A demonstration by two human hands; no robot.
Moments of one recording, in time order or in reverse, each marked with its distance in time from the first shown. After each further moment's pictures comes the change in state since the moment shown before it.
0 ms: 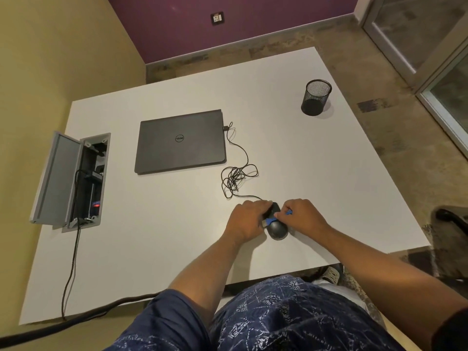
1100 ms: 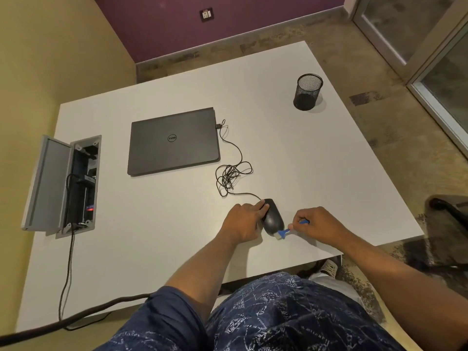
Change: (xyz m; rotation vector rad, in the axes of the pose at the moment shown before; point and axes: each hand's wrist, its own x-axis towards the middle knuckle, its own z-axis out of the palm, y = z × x) left_hand 0.002 -0.005 0.010 0.280 -0.137 0.136; right_hand -0.034 0.051 -0.018 0.098 -0.074 -0.083
